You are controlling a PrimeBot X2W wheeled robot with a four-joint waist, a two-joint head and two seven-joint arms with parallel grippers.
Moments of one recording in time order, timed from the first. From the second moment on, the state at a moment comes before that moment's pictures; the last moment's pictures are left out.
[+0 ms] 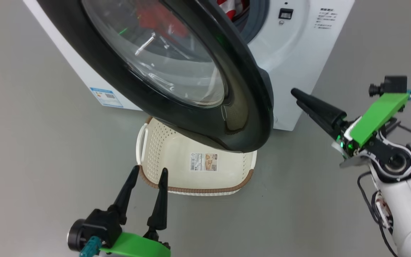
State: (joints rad) left arm -0.16 0.04 -0.28 0.16 -0.31 0.05 -0.25; right arm -0.58 -0.19 0.11 0.44 1.50 0.13 0.57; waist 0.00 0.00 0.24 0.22
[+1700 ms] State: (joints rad) left arm -0.04 0.04 -0.14 0.21 -0.25 -0.01 -0.25; right arm -0.11 -0.34 0.36 0.43 1.28 0.13 -0.09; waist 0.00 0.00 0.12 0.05
